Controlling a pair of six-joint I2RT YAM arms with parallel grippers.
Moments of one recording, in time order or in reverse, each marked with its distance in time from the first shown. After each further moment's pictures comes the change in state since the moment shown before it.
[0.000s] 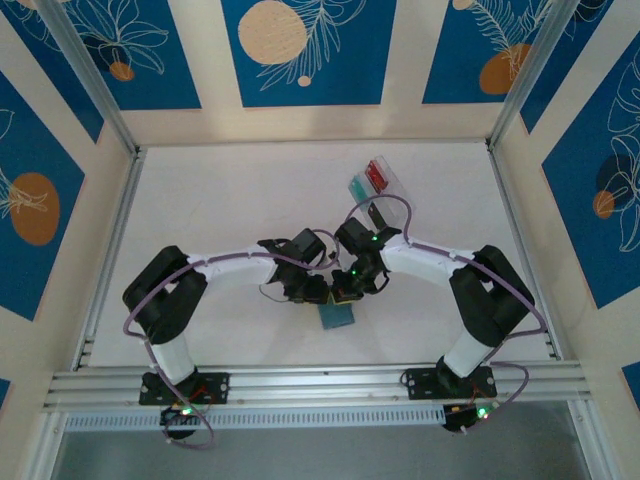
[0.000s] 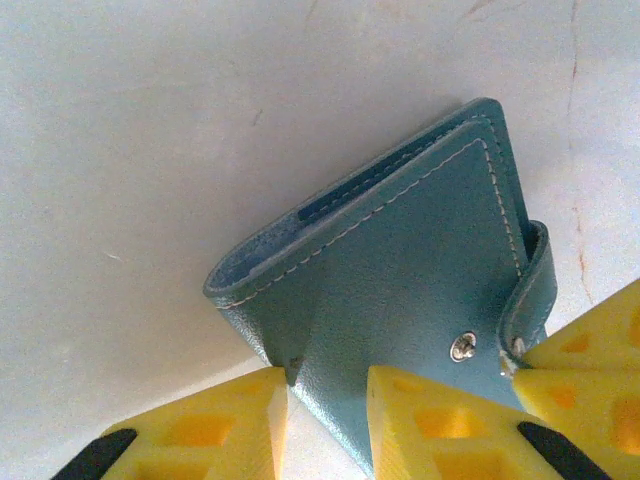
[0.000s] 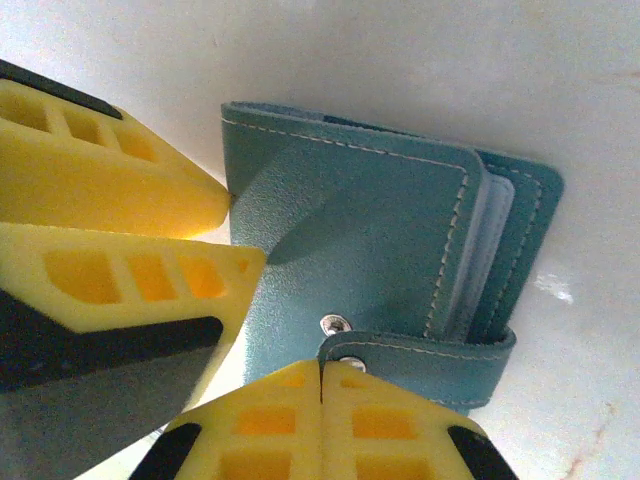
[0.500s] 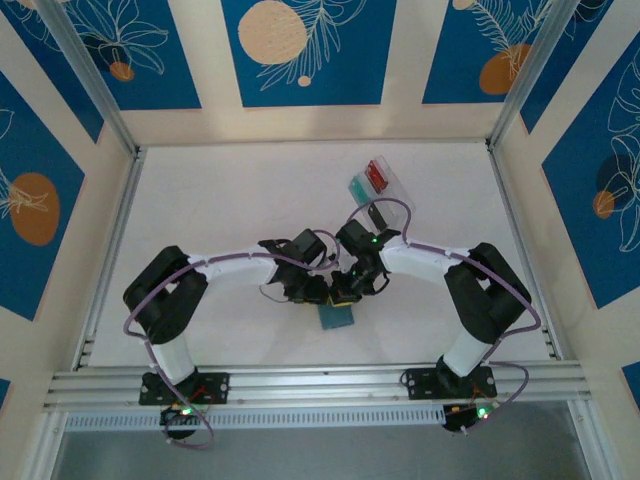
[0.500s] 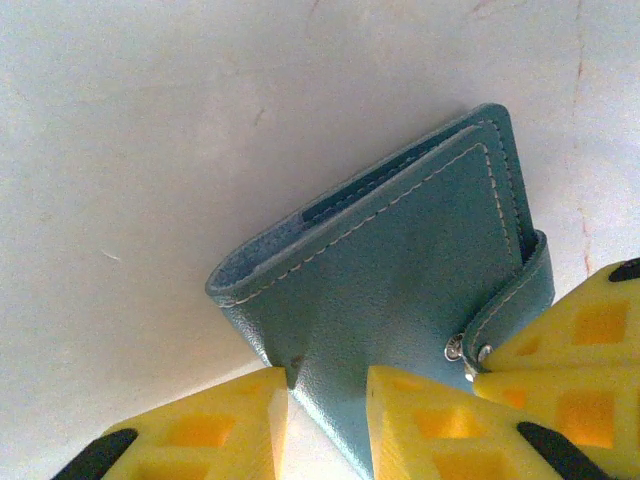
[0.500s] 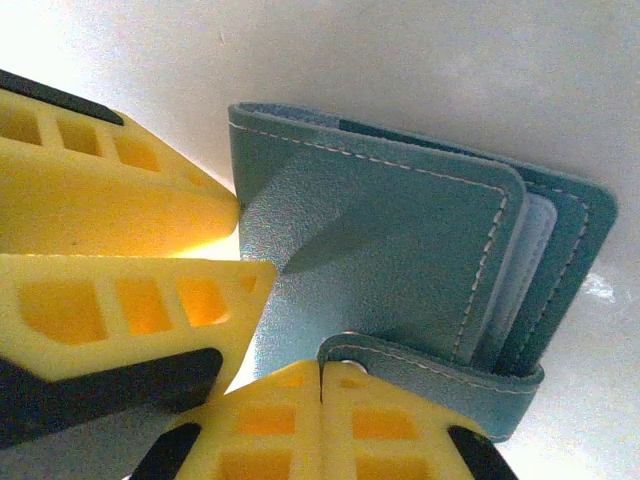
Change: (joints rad) left arm -0.004 0.002 0.000 0.001 -0.008 0.000; right arm -0.013 0.023 -0.026 0.048 -0.057 0.017
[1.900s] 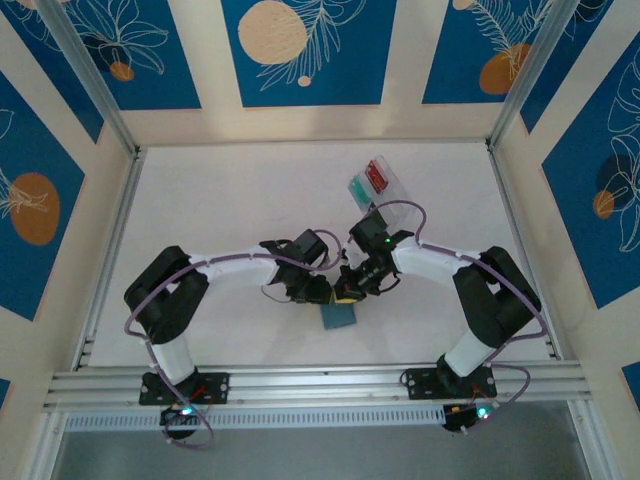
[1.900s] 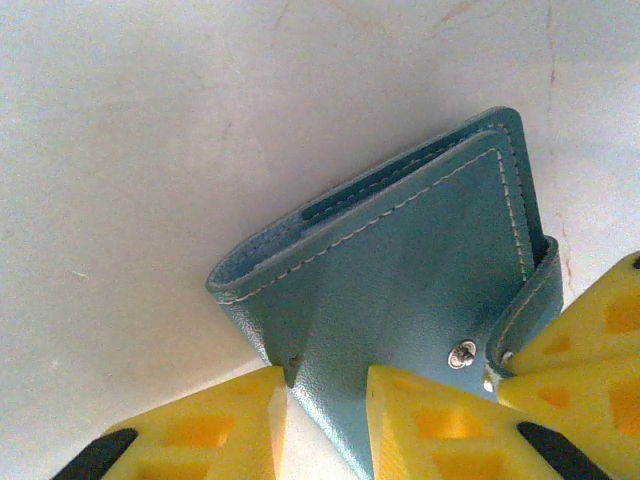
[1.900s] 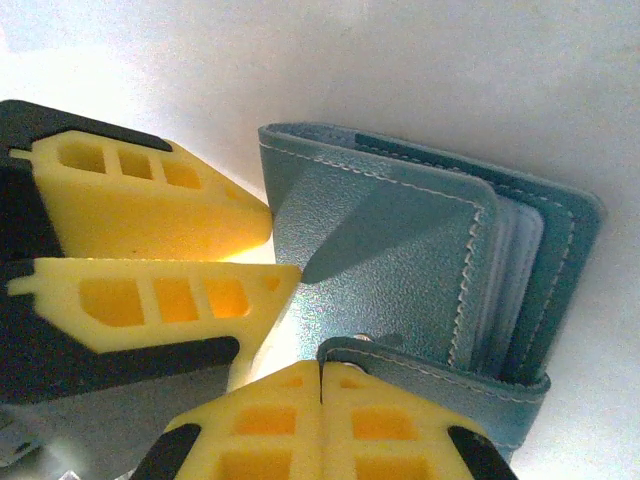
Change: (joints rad) left arm -0.007 0.004 0.000 0.027 0.007 -0.003; right arm -0.082 -0.047 -0.071 0.076 -0.122 0.064
